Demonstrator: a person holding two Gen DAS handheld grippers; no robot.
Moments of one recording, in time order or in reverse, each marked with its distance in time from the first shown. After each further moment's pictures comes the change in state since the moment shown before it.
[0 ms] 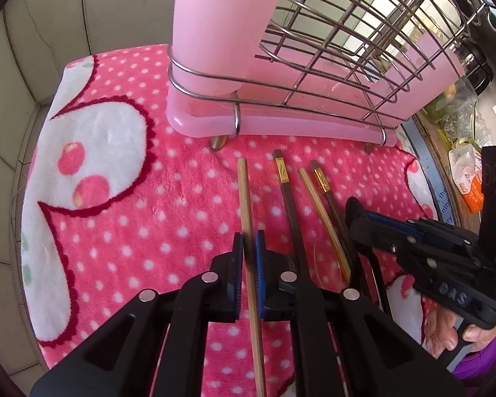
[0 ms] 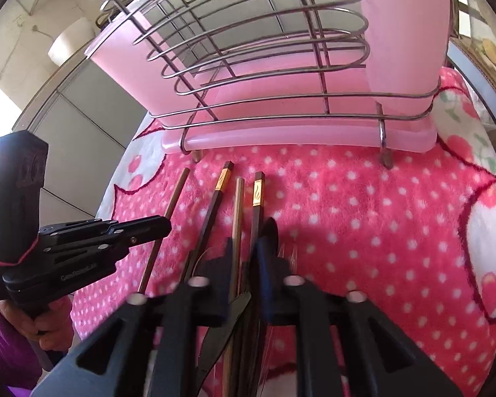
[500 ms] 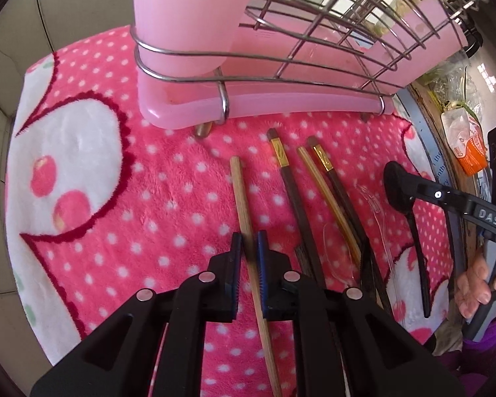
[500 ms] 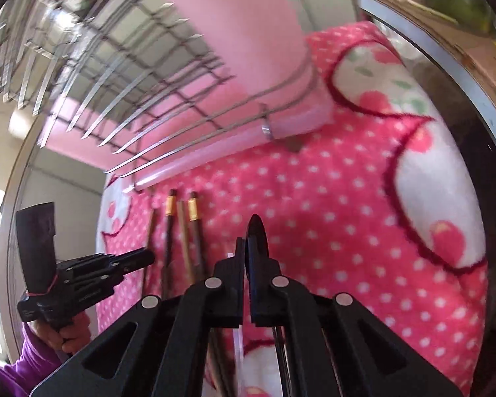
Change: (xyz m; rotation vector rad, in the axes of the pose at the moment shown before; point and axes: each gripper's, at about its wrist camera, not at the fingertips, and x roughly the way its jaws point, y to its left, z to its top) left arm 0.030 0.002 0.022 0.120 0.169 -0.065; right arm -0.029 -0.054 -0.005 0.332 -0.001 -0.040
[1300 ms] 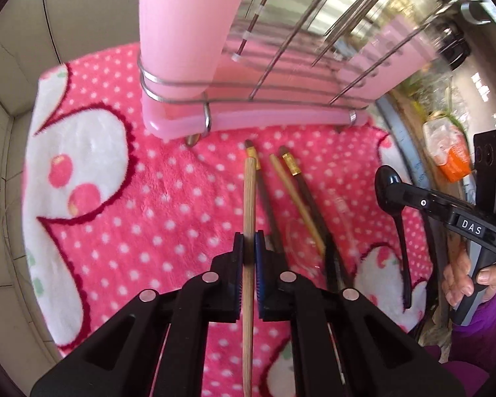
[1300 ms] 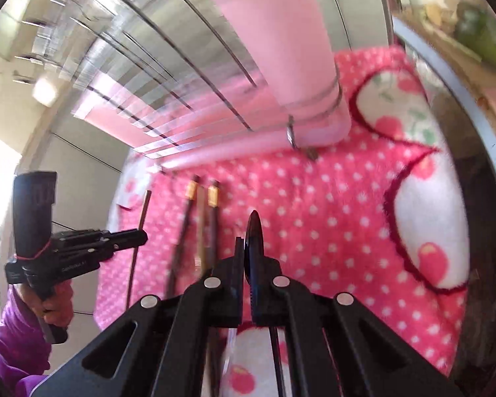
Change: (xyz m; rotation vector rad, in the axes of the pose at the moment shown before) left arm -0.049 -0.019 -0.019 -0.015 -0.098 -0.020; right arm -0.037 0.007 -0.003 -0.188 -0.029 0.098
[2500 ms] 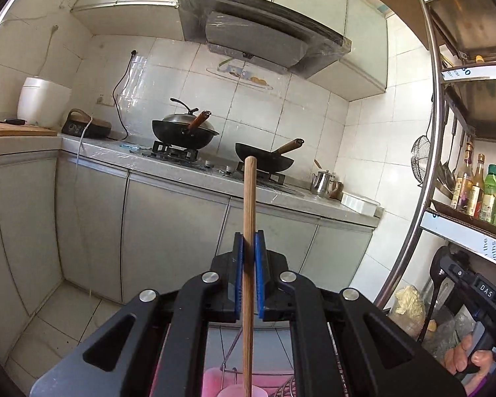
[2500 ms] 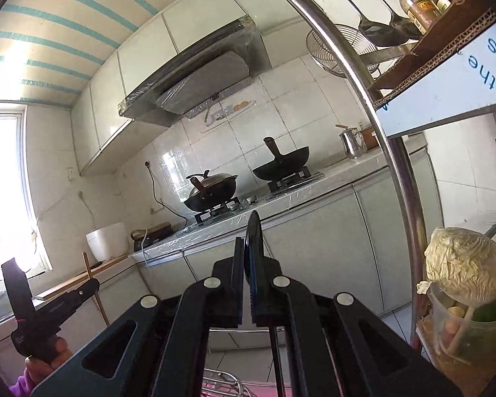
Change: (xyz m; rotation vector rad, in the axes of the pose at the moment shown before) left arm -0.188 -0.021 0.106 -0.122 -1.157 0.222; right arm -0.162 0.039 0.179 -0.203 -0.965 0.146
